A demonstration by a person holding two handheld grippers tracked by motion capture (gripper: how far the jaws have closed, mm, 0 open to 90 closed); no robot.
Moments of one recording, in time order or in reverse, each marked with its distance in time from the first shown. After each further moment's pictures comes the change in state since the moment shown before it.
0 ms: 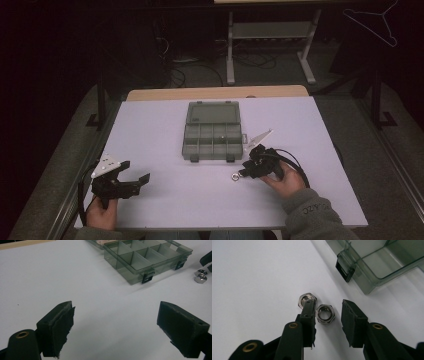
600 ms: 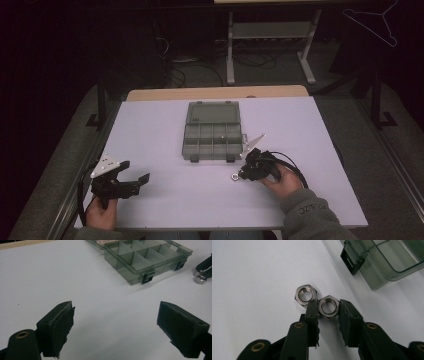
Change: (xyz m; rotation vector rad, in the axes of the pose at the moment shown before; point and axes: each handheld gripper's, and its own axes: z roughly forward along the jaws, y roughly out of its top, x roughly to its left) left arm 0.001 0.000 -0.001 0.002 -0.001 -0.003; right arm 0.003 -0.001 0.015 0.061 -0.027 -0.067
